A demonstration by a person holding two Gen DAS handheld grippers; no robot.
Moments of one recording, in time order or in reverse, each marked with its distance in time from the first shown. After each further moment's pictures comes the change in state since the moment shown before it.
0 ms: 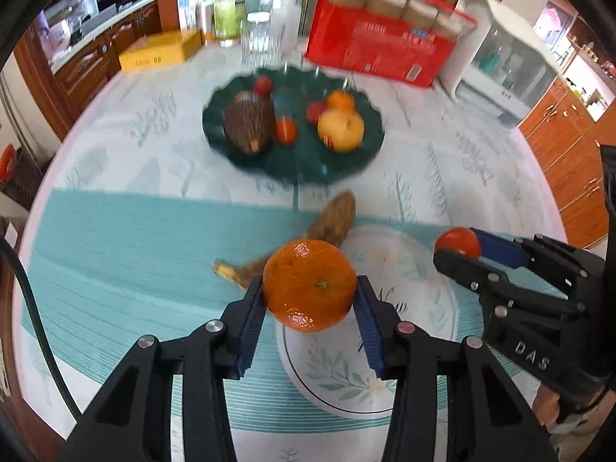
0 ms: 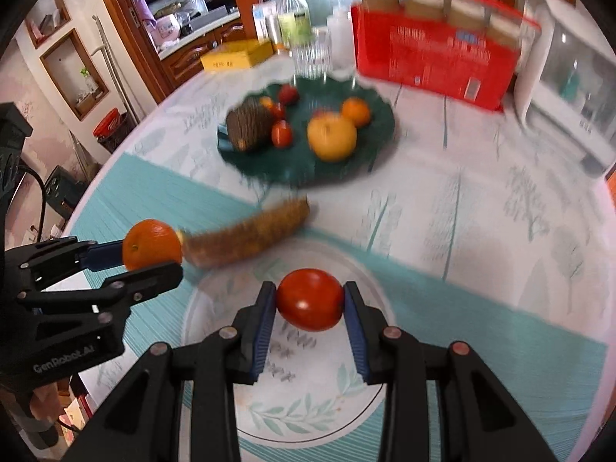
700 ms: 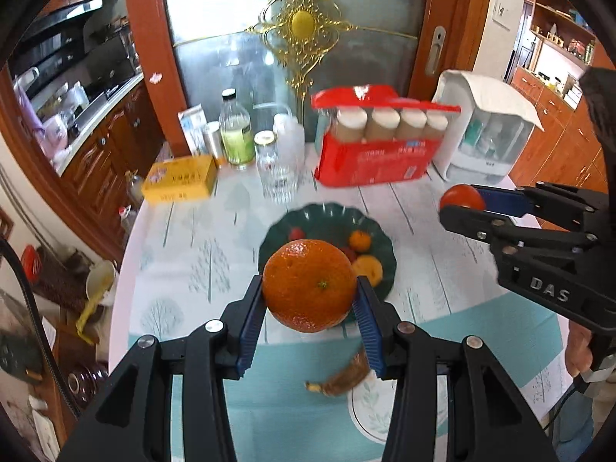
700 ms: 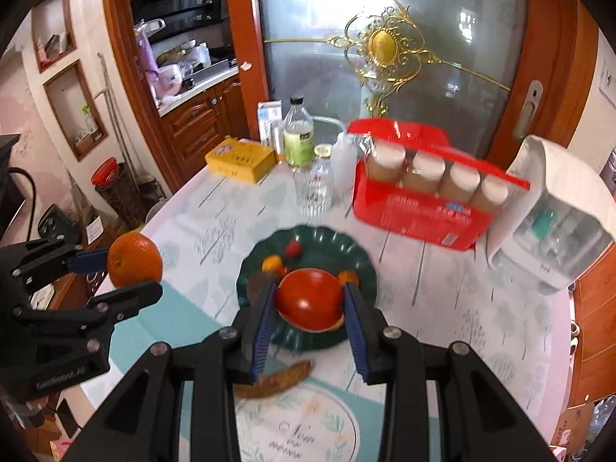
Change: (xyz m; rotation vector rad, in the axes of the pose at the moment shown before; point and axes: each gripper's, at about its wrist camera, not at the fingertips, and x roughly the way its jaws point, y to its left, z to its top) left arm -0.126 0.033 0.152 0.183 -0.163 0.043; right arm -0.090 0.029 0.180 -0.033 -0.150 -0.078
